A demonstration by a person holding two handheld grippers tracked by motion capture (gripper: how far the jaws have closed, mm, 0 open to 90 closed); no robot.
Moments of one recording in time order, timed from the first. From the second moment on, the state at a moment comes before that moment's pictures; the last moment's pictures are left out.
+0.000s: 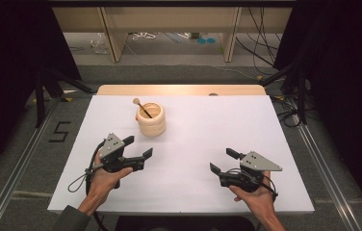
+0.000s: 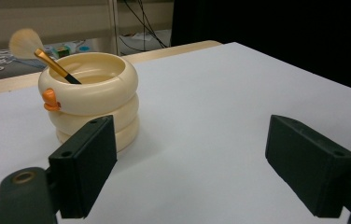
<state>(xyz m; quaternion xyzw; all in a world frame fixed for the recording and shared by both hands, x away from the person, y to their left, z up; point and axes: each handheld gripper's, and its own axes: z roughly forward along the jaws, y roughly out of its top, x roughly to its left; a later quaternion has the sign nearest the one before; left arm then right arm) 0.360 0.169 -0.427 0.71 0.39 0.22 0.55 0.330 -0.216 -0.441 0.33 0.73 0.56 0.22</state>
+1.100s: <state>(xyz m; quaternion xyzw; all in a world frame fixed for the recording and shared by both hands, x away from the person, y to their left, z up) 0.333 0.166 -0.433 0.72 0.36 0.23 0.55 0.329 -0.216 -0.440 0.33 0.72 0.56 0.22</state>
